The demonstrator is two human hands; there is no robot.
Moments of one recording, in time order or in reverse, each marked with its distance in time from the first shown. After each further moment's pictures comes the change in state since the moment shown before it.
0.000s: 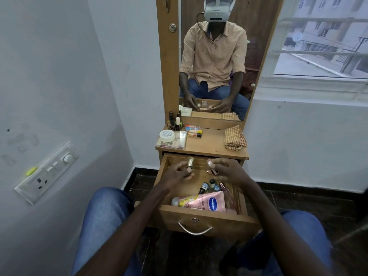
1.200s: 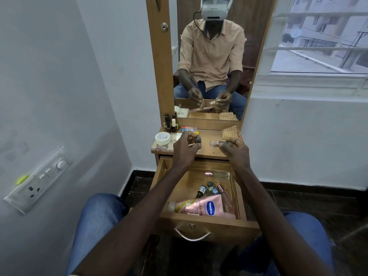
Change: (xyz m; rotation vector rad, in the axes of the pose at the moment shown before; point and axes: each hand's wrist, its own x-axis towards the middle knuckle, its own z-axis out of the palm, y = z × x) left_hand 0.061 0.070 0.049 0.447 0.394 0.449; right_hand 0.031 -0.031 -0.011 0.262 0.502 -0.134
